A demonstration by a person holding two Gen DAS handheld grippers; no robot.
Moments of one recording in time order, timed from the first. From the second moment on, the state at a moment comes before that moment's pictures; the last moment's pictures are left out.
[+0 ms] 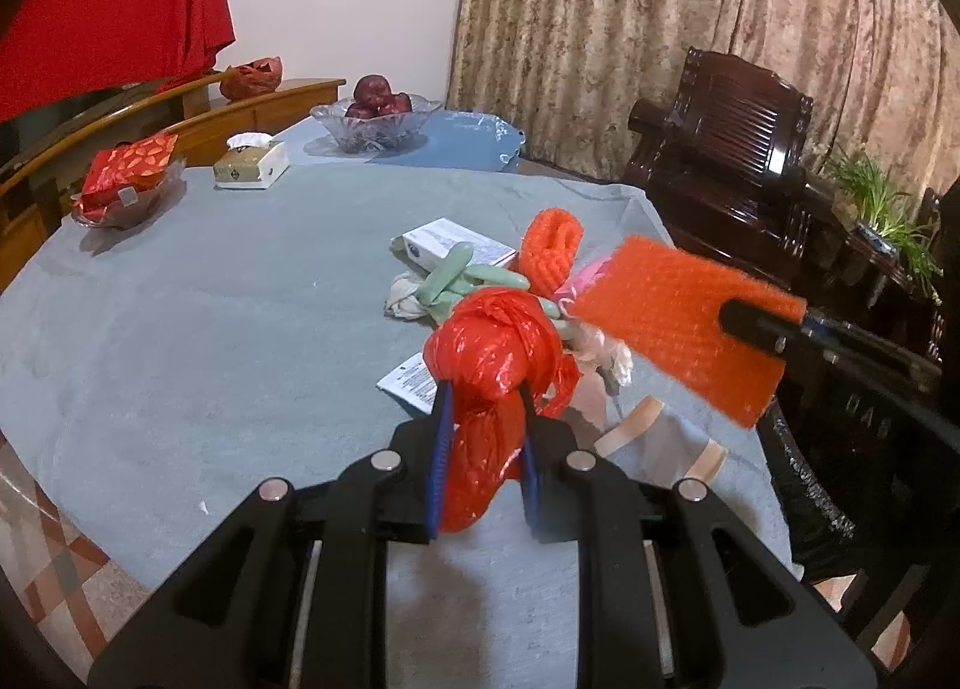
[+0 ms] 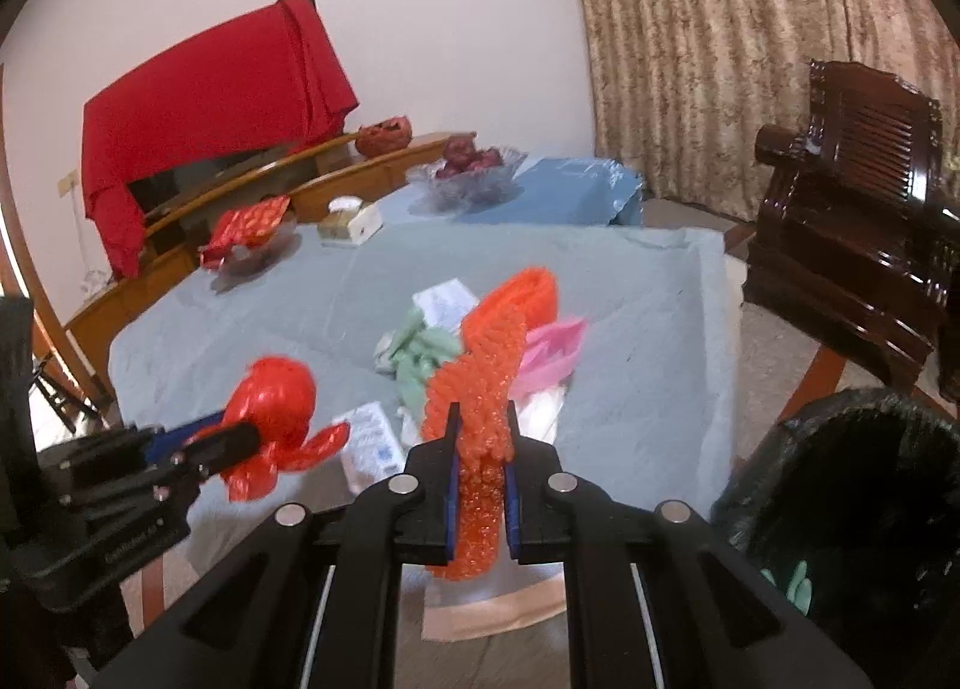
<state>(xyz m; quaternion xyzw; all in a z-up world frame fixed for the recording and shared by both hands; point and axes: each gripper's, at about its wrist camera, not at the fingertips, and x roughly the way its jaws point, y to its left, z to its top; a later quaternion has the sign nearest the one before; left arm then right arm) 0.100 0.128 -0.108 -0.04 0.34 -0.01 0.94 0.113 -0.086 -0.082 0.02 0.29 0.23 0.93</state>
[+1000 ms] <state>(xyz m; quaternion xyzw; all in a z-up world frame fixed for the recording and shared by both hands) 0.123 -0.083 -0.087 0.01 0.30 -0.21 0.93 0.049 -0.309 -0.059 0.07 0.25 0.02 0.96</state>
